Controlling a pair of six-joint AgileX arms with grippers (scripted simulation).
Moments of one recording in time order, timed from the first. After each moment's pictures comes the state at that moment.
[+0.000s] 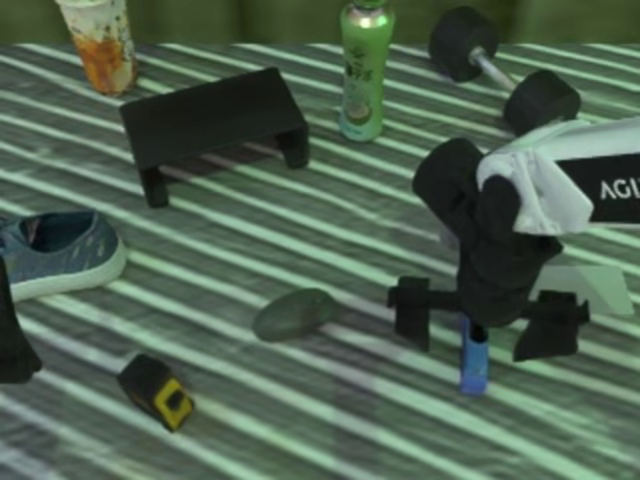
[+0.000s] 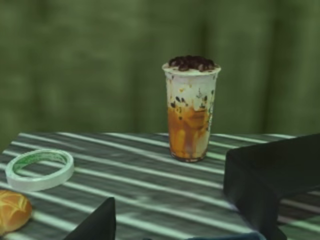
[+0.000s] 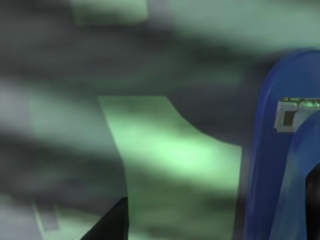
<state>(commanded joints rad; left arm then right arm) 0.00 0.00 0.00 0.00 0.00 0.00 0.56 2.02 1.21 -0.76 0.00 0.70</state>
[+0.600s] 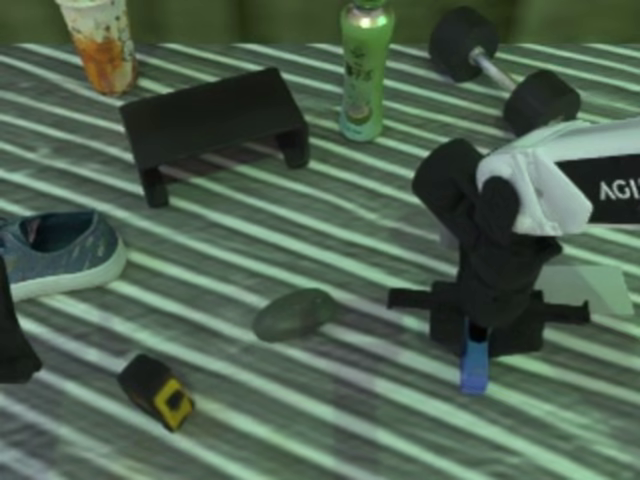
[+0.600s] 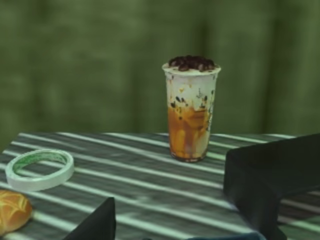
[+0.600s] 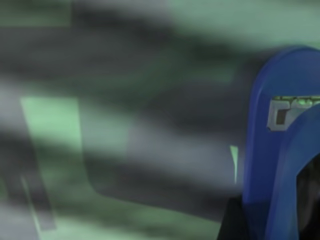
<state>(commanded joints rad) 0.00 0.00 0.00 0.00 0.00 0.00 0.56 2.02 1.21 -0.76 0.00 0.70</state>
